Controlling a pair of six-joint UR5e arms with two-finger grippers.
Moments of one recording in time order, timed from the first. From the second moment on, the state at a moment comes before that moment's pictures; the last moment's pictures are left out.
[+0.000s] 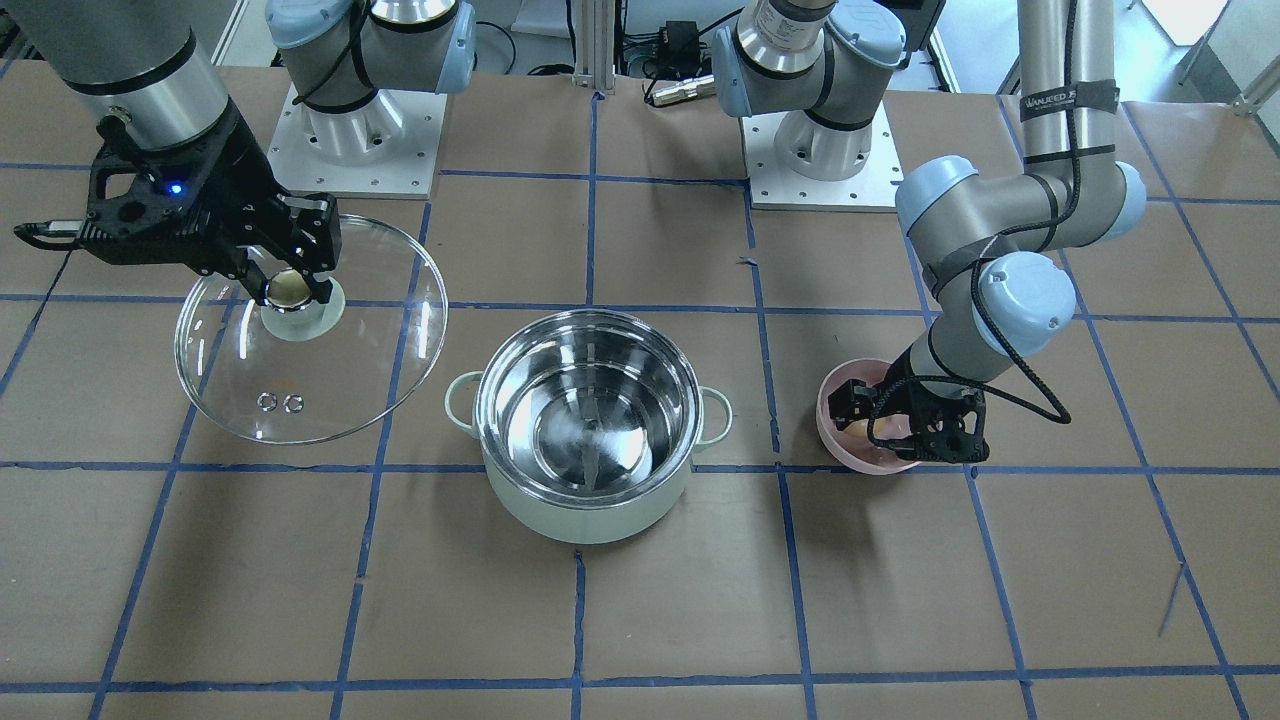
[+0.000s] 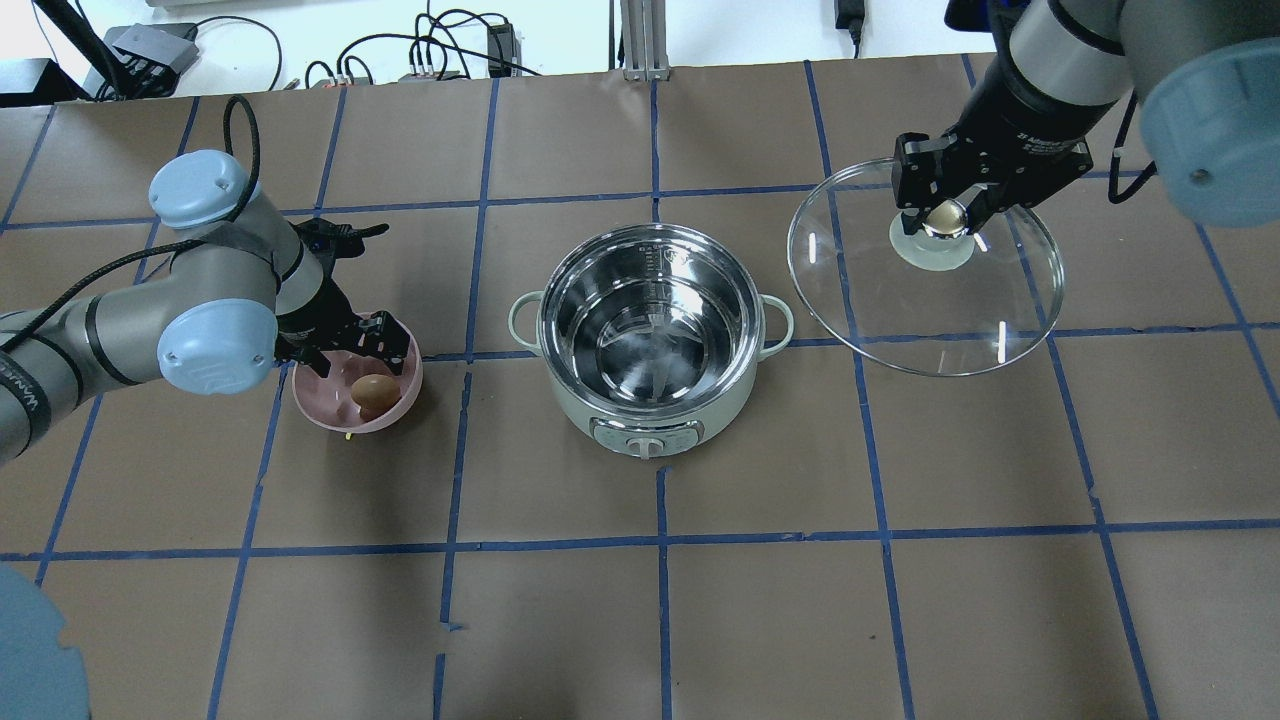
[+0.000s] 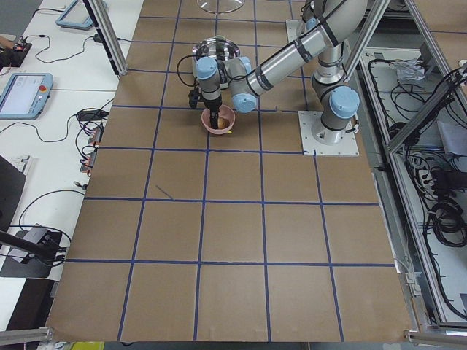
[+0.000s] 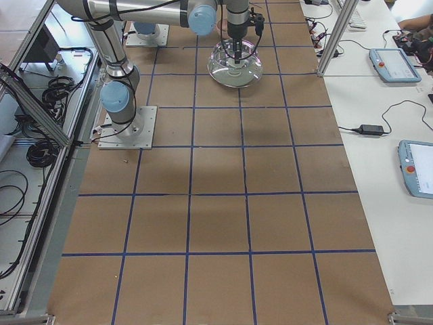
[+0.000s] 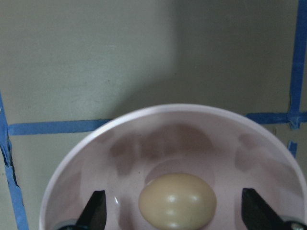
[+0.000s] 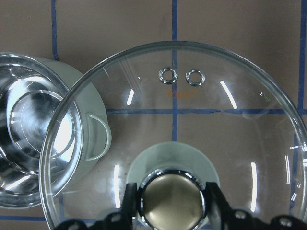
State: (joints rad) left arm -1.35 -1.87 -1.98 -0.95 1.56 0.24; right arm 1.51 -1.58 1.65 -1.71 -1.48 -0.06
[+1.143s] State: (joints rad) left arm -1.35 -1.87 -1.99 -0.91 1.57 0.24; right arm 1.51 -1.58 1.65 -1.71 -1.48 -0.06
